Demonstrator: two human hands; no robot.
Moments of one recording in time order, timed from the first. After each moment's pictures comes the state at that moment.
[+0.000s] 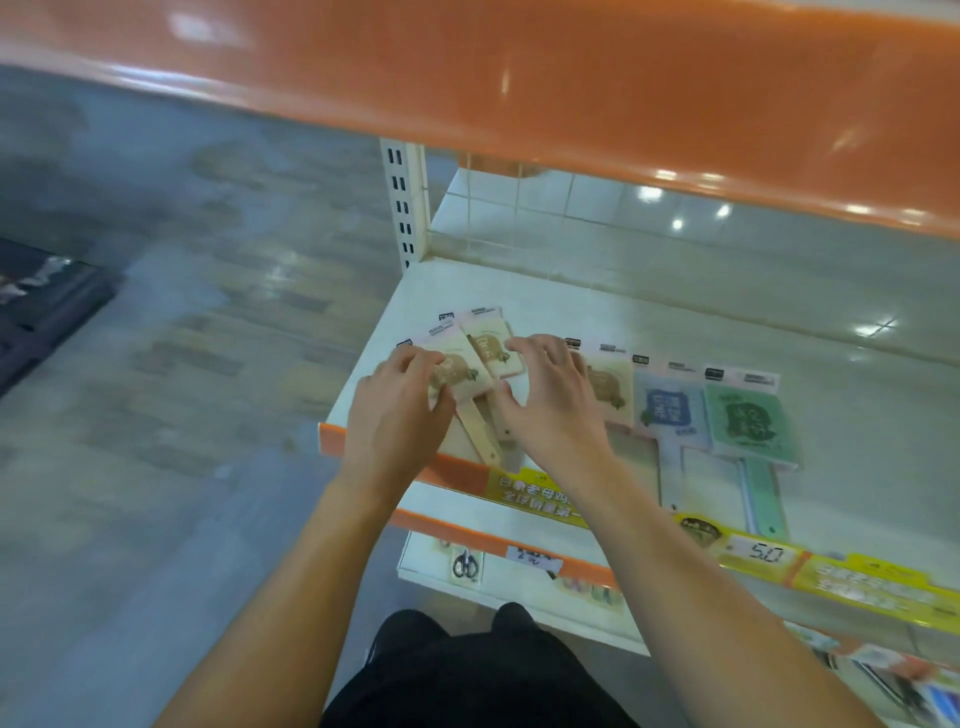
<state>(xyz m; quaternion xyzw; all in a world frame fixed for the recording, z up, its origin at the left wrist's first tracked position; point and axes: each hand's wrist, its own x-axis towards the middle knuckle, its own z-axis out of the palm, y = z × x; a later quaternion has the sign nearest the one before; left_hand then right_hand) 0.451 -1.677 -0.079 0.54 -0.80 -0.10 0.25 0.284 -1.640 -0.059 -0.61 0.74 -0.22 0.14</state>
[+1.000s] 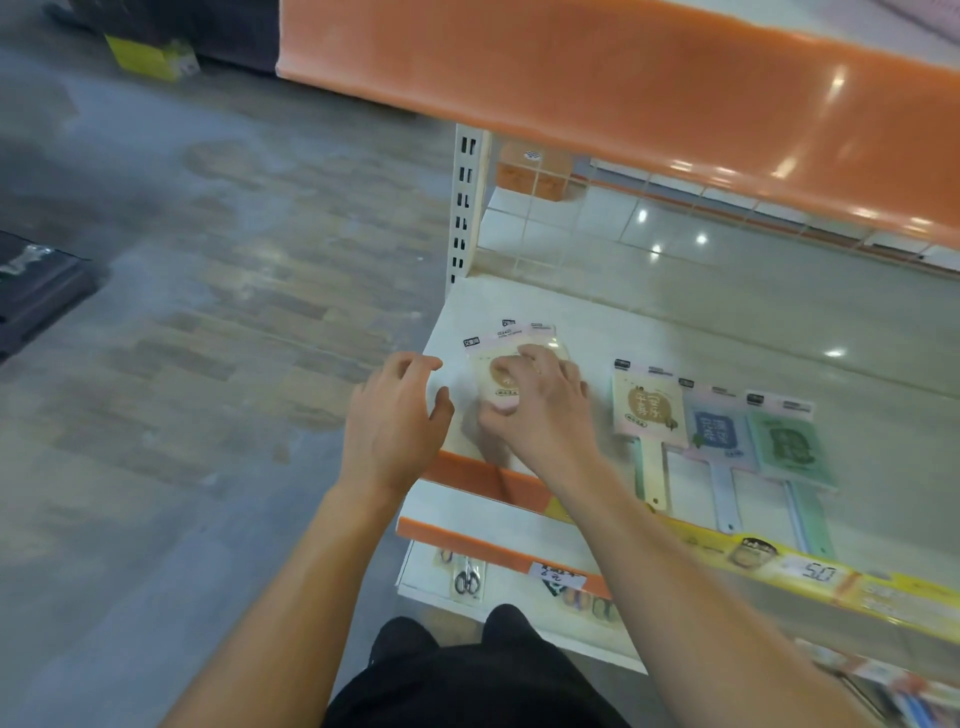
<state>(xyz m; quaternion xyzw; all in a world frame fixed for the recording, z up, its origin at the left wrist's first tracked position) 0.527 -1.693 -0.080 0.57 -0.75 -0.13 0.29 0.366 -1.673 -0.070 -0.62 0.76 -0.17 0.10</state>
